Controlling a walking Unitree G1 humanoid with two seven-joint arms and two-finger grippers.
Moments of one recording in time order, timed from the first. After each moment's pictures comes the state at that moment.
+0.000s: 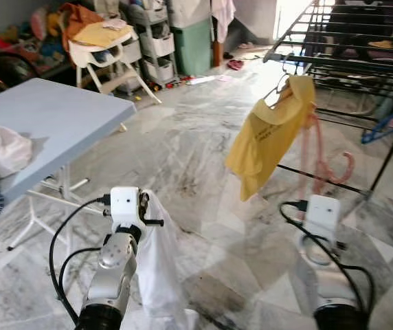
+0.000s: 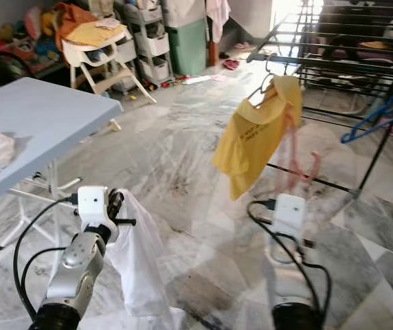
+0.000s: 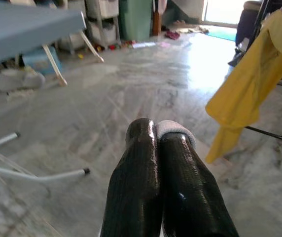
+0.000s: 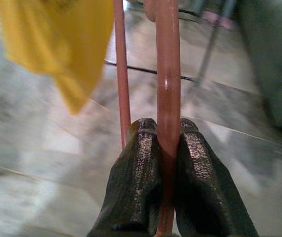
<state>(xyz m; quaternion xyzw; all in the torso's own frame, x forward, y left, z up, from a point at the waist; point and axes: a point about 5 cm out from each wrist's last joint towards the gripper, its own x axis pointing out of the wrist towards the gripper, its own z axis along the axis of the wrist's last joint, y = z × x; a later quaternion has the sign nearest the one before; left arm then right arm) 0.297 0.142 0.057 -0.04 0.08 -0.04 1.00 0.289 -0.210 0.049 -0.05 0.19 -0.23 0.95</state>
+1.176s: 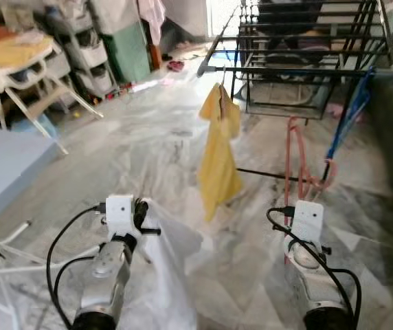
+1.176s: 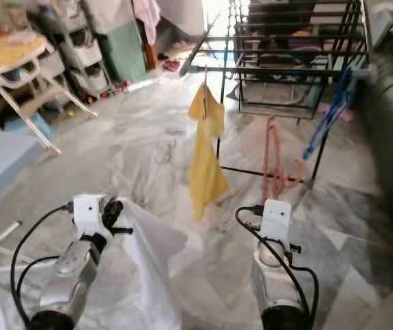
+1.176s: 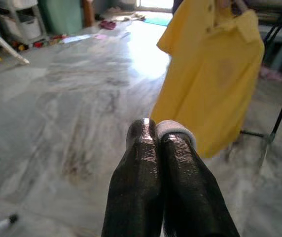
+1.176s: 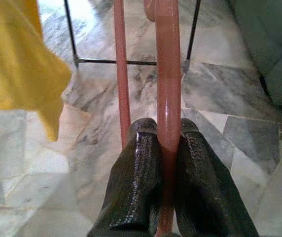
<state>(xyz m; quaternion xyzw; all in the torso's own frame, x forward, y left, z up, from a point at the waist) 0.291 0.142 0.050 -0.07 0.08 -0.07 0.99 0.288 -0.185 0.039 -0.03 0.21 -0.19 0.96</state>
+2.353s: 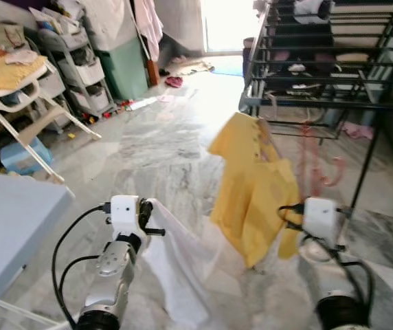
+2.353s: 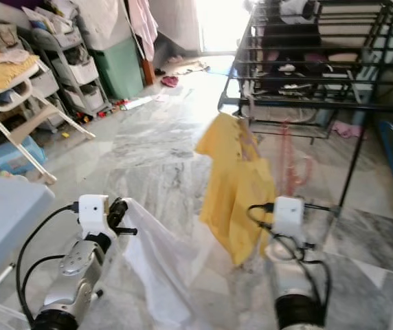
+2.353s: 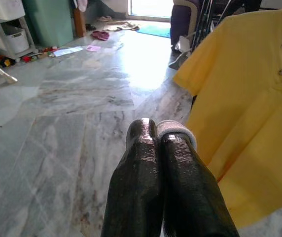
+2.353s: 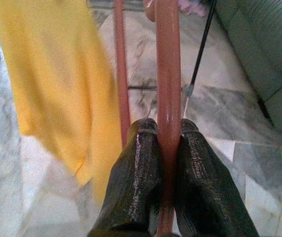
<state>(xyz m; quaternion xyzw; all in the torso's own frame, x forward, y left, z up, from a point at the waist) 0.291 0.135 0.048 -0.07 0.09 -0.08 0.99 0.301 -0.220 0.048 -0.07 0.22 -0.22 0.95</state>
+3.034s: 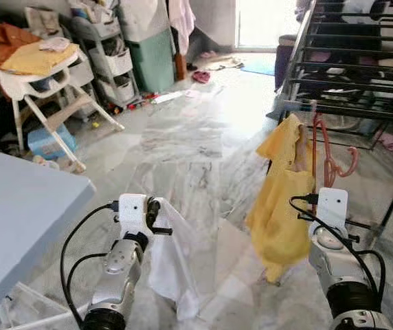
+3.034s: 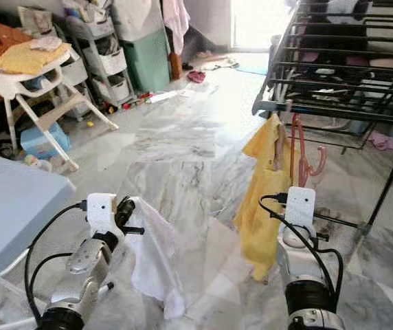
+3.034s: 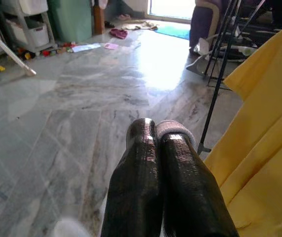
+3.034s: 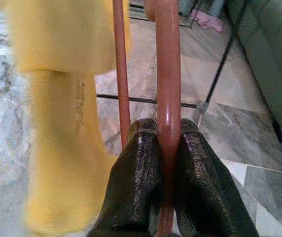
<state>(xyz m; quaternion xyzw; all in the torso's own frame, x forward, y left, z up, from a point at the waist) 0.291 0.129 0.047 -0.07 0.09 -0.09 0.99 0.309 -0.232 0.054 -0.07 0.23 -0.23 0.94</state>
